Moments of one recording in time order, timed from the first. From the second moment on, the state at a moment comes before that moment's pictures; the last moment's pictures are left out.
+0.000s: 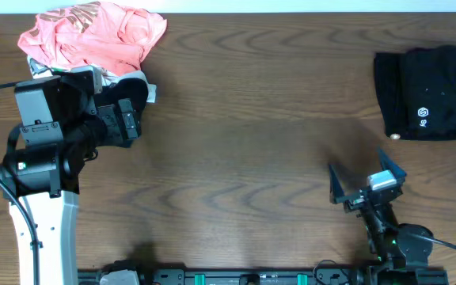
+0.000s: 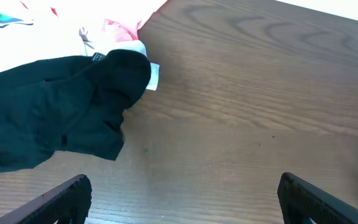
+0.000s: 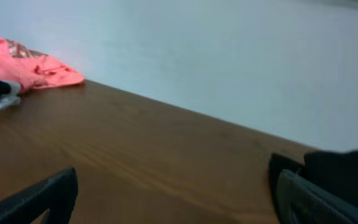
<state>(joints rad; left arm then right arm) 0.15 1.16 1.27 -0.95 0.27 -0.07 -0.02 0.03 0.04 0.00 -0.30 -0.13</state>
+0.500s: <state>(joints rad) 0.15 1.16 1.27 -0.95 0.27 -0.07 -0.02 0.01 0.01 -0.06 -0.15 -0.11</state>
